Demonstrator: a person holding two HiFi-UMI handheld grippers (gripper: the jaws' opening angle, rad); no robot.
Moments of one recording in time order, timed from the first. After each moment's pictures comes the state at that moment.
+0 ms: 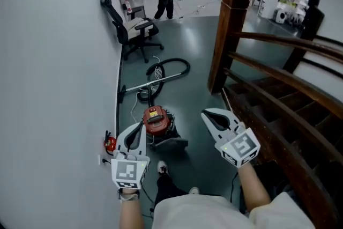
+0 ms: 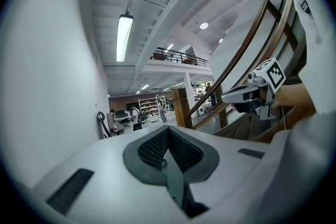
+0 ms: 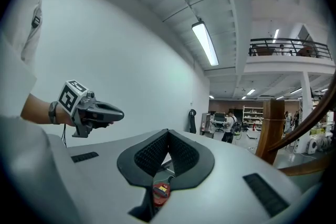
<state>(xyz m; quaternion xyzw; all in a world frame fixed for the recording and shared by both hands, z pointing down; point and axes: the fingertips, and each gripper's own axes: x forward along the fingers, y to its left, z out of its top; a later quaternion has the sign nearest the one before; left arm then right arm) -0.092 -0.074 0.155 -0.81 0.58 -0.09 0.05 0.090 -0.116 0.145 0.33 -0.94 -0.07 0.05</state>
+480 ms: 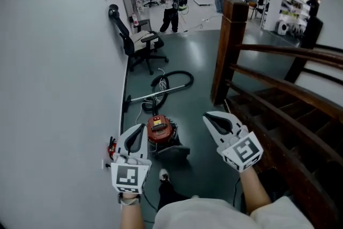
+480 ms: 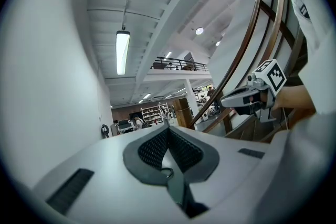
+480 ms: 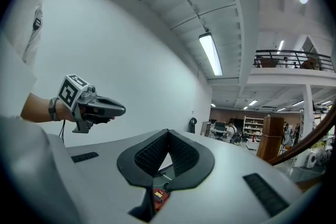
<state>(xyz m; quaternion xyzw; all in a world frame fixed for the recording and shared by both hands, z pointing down) -0.082 -0.039 0.087 -0.80 0.59 -0.07 0.09 0.088 -0.081 0.085 0.33 -0.94 -0.11 0.02</state>
